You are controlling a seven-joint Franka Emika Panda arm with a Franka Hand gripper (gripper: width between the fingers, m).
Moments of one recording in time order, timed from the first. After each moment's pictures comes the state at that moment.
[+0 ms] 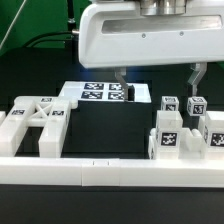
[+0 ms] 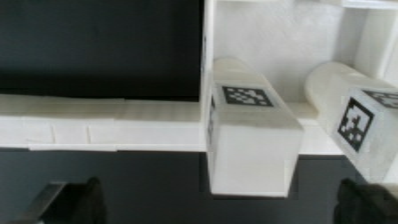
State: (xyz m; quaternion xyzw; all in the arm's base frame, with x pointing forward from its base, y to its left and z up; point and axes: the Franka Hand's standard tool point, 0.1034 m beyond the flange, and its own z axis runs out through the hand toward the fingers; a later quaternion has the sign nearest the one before) arm 0.642 0.036 0.110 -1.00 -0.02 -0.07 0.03
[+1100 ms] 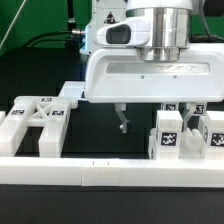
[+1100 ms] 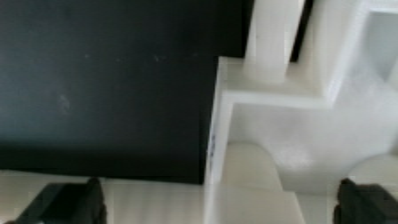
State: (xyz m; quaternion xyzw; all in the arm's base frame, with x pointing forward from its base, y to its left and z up) arm 0.616 0.039 0.047 -0.99 -0.04 -0.12 -0.01
